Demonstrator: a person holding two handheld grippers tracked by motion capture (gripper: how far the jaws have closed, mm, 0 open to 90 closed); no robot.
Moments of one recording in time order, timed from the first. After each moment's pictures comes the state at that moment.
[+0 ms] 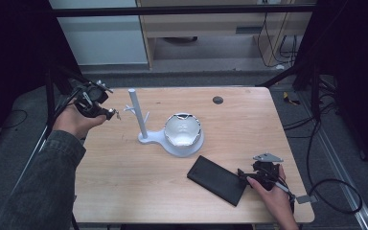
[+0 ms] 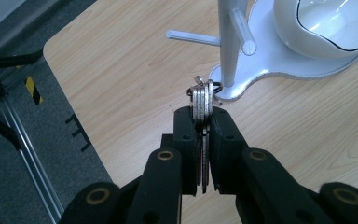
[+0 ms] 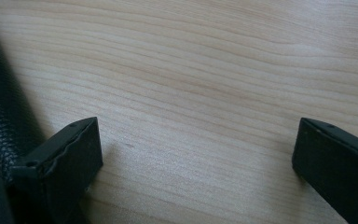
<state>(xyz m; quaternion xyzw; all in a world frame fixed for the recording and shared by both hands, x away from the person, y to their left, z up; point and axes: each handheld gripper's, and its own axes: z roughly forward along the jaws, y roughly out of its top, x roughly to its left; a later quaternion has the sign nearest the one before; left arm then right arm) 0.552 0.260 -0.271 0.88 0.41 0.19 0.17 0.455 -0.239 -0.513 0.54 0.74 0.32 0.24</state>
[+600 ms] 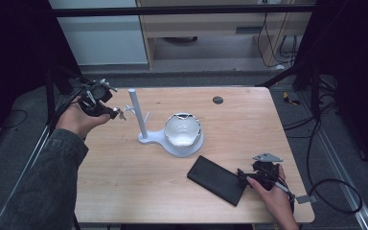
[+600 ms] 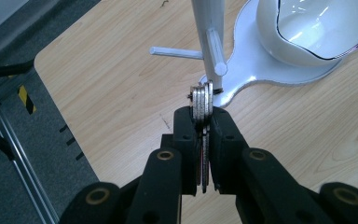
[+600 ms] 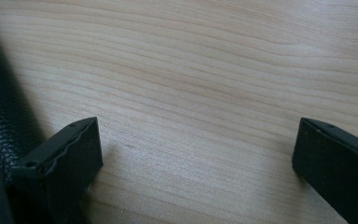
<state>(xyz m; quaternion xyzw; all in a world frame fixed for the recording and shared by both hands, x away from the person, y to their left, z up) 0.553 0.249 -0.266 0.88 0.39 0.19 0.18 0.456 -0.239 -0.513 0.54 0.74 0.32 0.24</state>
